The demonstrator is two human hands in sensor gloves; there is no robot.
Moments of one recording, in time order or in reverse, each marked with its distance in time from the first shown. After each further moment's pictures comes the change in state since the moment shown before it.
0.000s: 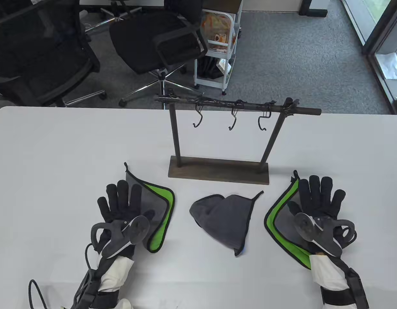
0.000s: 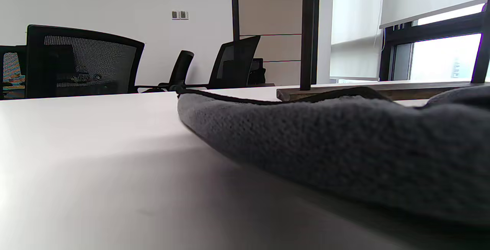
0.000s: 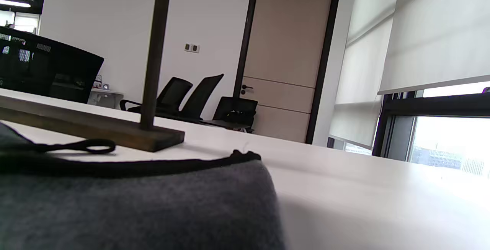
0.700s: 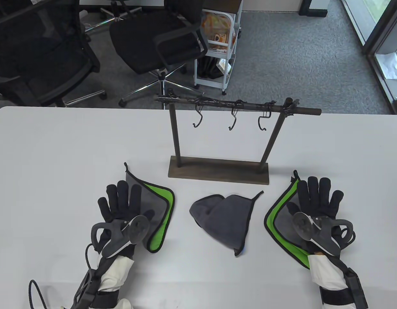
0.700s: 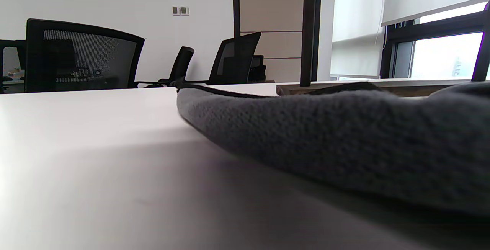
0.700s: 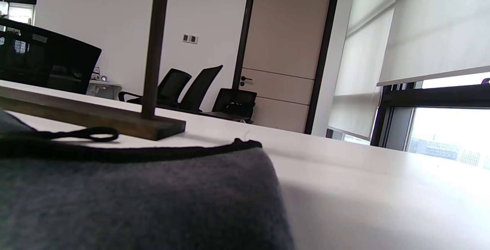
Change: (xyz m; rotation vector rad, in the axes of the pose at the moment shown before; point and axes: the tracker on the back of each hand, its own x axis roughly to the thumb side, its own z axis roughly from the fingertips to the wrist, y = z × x) left_hand -0.001 -0.004 -0.002 -0.022 0.002 0.009; right_hand 0.002 0.000 -0.001 0.039 0.012 -0.003
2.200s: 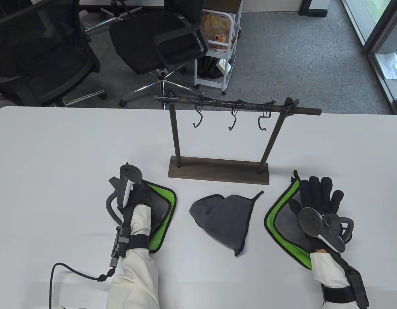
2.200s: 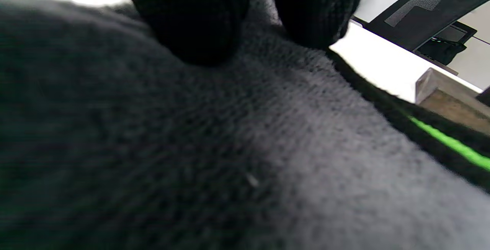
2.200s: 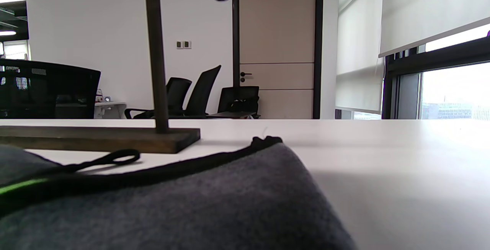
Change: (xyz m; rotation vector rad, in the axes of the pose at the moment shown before) left_hand -0.027 -0.046 -0.118 -0.307 0.695 0.482; right_hand -0.008 0.001 -0.006 0.027 0.024 -0.168
